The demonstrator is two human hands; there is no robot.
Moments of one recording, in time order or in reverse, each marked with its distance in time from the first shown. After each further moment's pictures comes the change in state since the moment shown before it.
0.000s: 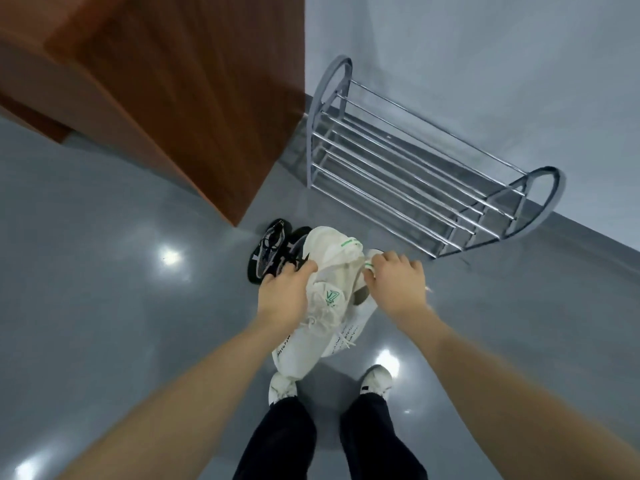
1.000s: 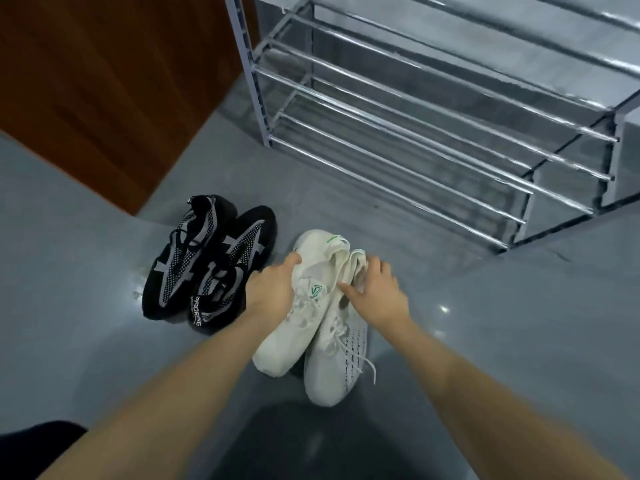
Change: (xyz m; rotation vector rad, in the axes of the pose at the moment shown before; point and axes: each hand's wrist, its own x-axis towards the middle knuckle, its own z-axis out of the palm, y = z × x) left_hand 0.271 -0.062 0.376 0.041 0.114 -0.010; right_hand 0.220 0.038 0.413 0.609 -0.006 0.191
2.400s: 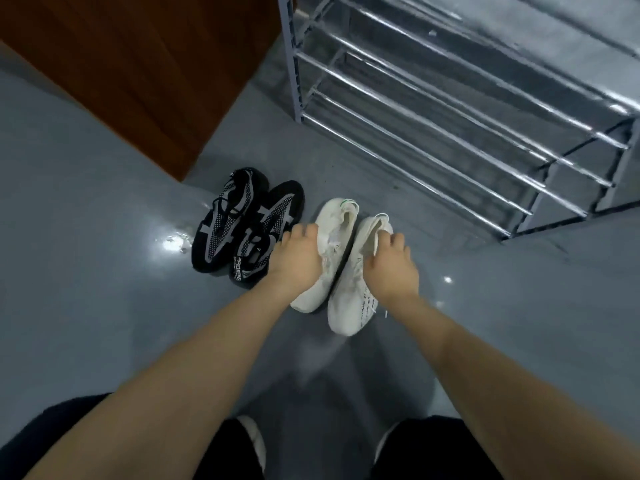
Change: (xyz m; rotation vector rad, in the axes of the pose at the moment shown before) left_hand -0.048 0.028 -0.091 -0.073 -0.186 -0.022; right_hand -0.055 -0.056 -0.064 -0.143 0.001 0.008
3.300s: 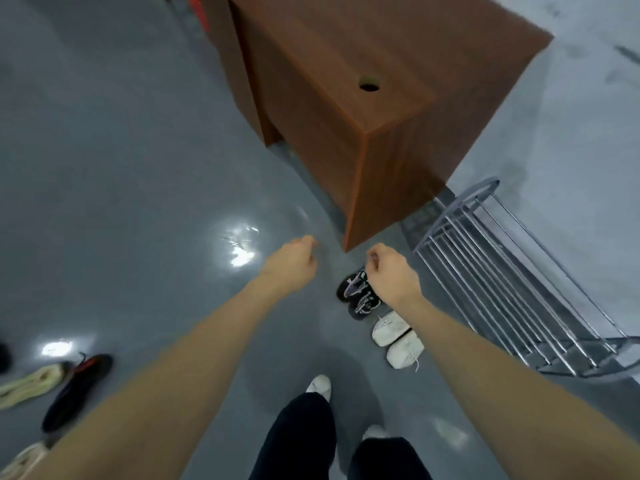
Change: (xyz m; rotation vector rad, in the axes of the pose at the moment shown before) left_hand -0.449 -0.083 -0.464 -0.363 0.276 -0.390; right_hand -0.345 -0.364 -0.367 -0.039 -0.116 -0.634
